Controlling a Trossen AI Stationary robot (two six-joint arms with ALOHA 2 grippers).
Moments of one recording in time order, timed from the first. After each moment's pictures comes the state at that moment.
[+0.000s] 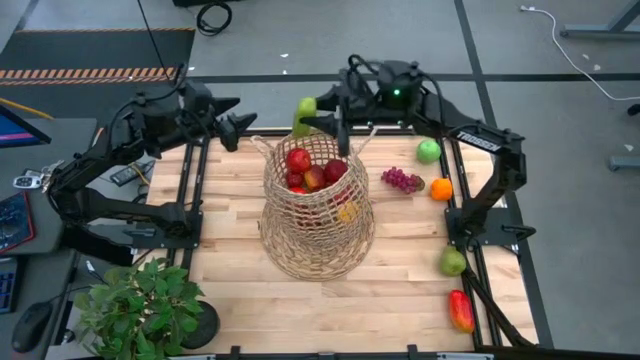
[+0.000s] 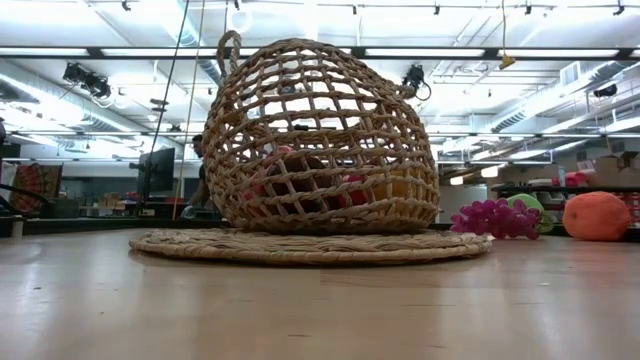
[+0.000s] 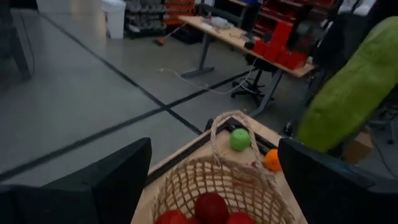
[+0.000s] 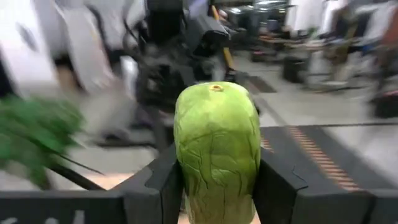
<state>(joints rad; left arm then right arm) 0.34 1.05 1.51 -0.68 -0.30 -0.31 -0.25 1.63 1.95 -0.34 -0.22 -0.01</state>
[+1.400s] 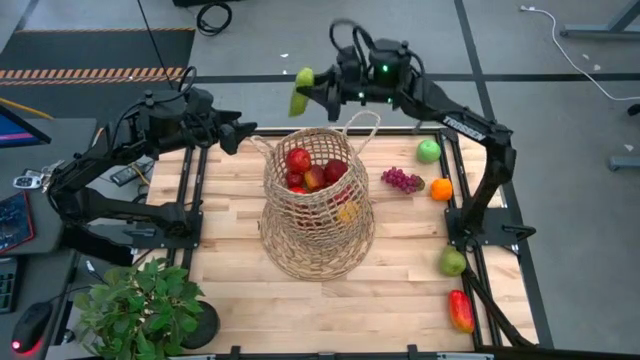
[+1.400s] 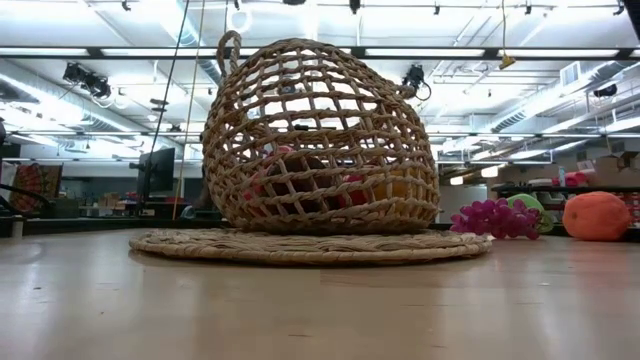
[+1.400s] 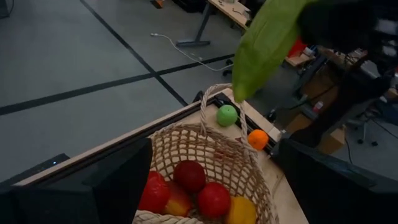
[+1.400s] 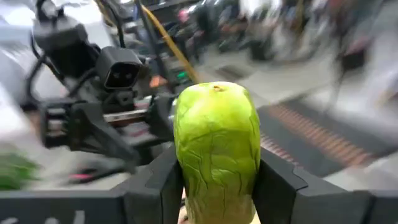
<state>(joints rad) 0.34 1.05 1.51 -0.79 -0.24 -0.51 -0.40 1.72 2.02 -0.32 -0.24 0.27</state>
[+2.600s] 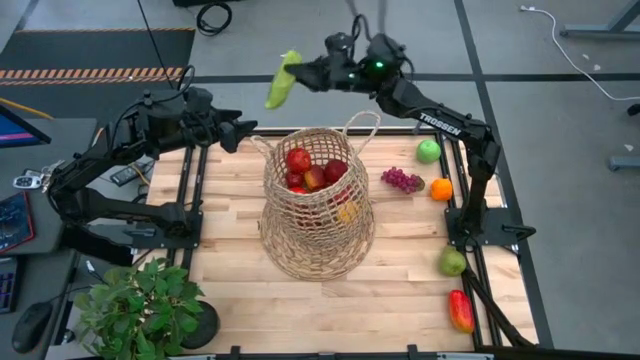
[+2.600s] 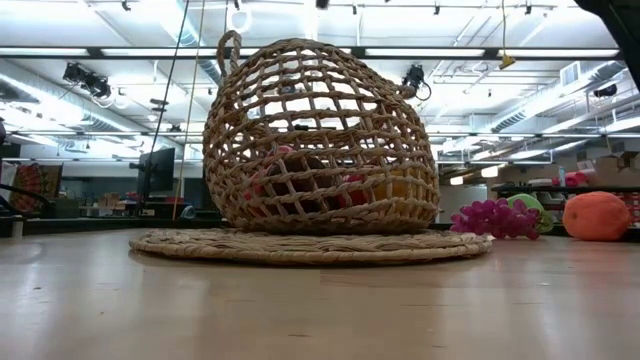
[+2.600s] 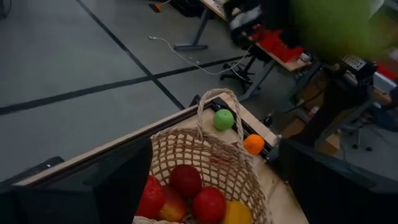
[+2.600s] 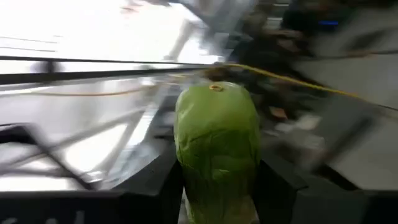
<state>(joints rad) 0.34 1.05 1.51 -0.77 -0.24 -0.53 -0.47 1.86 2.02 0.21 -0.51 1.13</state>
